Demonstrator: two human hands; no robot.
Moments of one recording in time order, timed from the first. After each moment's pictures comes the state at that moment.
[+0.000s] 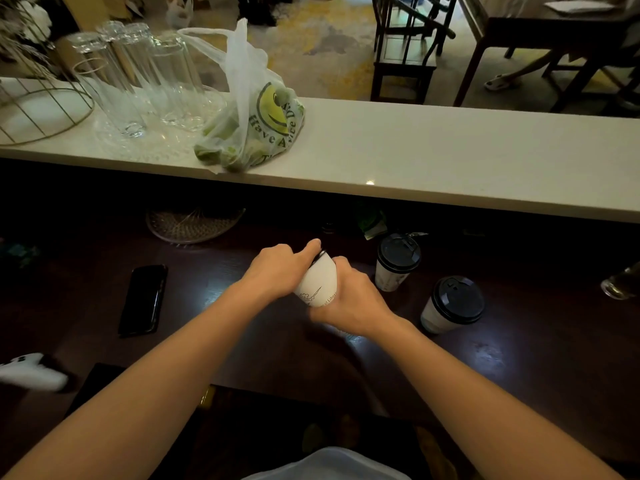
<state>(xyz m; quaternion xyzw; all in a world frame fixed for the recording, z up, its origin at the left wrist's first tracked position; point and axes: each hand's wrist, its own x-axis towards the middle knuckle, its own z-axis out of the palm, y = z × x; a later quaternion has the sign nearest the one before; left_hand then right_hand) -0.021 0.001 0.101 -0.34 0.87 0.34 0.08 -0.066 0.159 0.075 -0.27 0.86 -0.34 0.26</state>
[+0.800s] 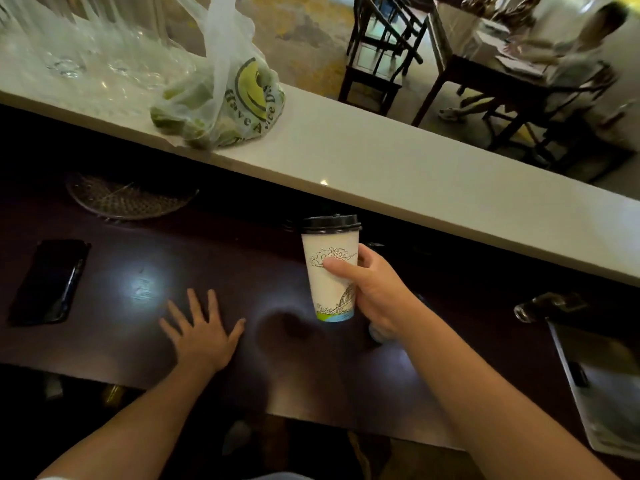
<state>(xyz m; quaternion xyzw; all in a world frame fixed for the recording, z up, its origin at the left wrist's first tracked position) 0.048 -0.001 -0.116 -0.41 0.89 0.15 0.13 -0.116 0.197 0.105 -0.07 0.67 -0.64 0.37</state>
